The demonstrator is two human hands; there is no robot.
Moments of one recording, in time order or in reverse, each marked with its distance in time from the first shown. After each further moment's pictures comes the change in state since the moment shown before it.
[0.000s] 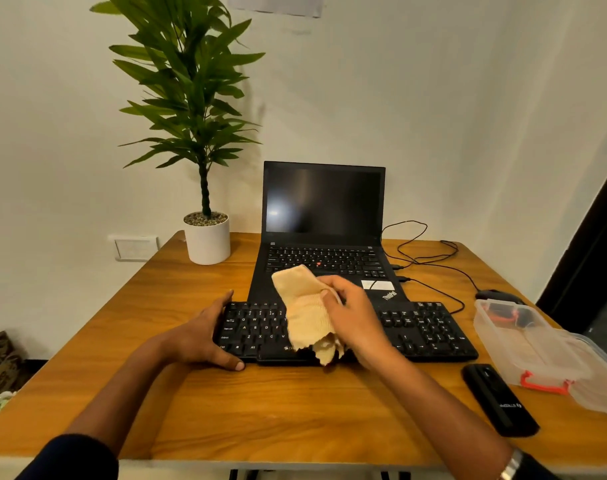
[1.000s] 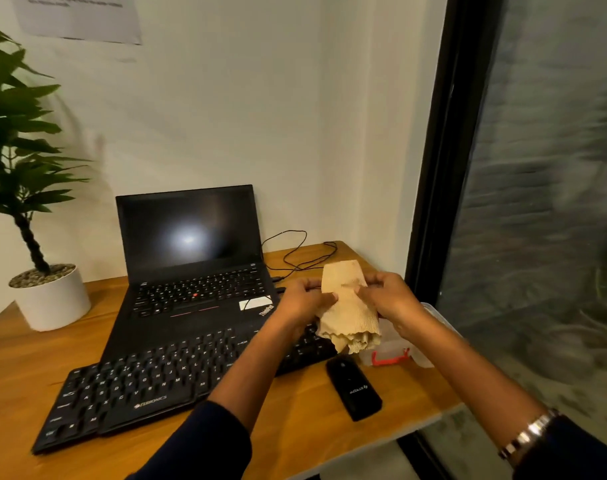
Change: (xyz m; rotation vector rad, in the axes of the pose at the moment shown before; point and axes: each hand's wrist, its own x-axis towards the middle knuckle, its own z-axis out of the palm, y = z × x) left_hand 0.074 0.344 0.175 -0.762 -0.075 0.214; right_hand -0.023 0.078 -0.249 0.045 0.351 0.399
